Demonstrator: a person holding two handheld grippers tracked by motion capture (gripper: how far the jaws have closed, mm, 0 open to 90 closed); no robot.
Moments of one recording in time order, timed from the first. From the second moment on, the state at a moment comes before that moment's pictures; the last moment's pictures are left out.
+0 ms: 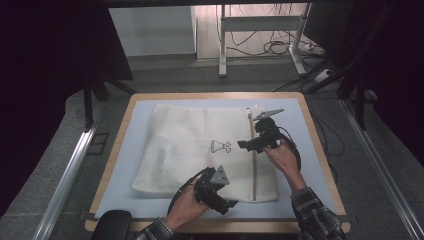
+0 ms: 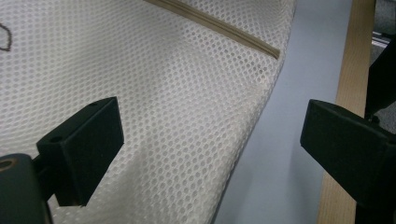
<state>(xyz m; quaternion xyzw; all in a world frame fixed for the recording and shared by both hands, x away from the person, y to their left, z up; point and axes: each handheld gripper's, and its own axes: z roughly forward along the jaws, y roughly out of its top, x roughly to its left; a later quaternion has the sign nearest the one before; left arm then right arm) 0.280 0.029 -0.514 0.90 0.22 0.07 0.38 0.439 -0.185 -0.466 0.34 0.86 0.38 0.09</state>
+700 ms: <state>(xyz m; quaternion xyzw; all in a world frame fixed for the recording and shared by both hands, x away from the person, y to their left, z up) 0.286 0.056 -0.510 0.89 0.24 0.09 0.37 0.394 -0.191 -0.459 0.31 0.86 0.39 0.11</state>
